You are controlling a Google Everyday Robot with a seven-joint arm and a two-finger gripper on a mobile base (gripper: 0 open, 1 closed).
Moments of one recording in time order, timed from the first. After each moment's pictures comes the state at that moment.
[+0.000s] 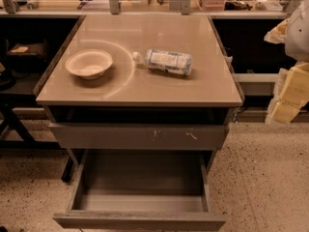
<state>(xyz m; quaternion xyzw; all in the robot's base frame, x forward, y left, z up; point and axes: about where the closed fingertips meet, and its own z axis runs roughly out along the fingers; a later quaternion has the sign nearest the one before) 0.439 -0.215 0.982 -0.60 0.78 -0.04 0.17</state>
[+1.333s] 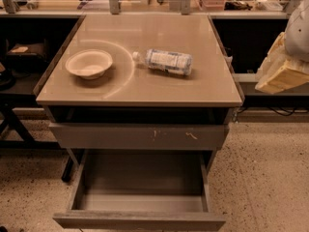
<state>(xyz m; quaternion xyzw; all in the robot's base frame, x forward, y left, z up) 0.439 -0.215 0.982 -0.60 0.78 -0.04 0.17</state>
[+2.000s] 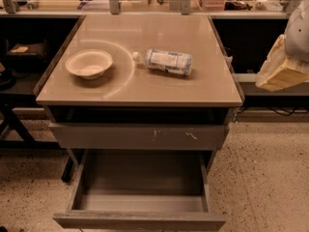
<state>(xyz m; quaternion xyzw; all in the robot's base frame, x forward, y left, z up) 0.439 -0.215 0.982 -0.60 0.78 -0.04 0.17</state>
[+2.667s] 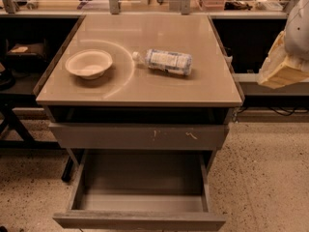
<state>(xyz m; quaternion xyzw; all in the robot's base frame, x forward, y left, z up) 0.439 -0.213 0.988 -0.61 0.78 -0.07 0.17</state>
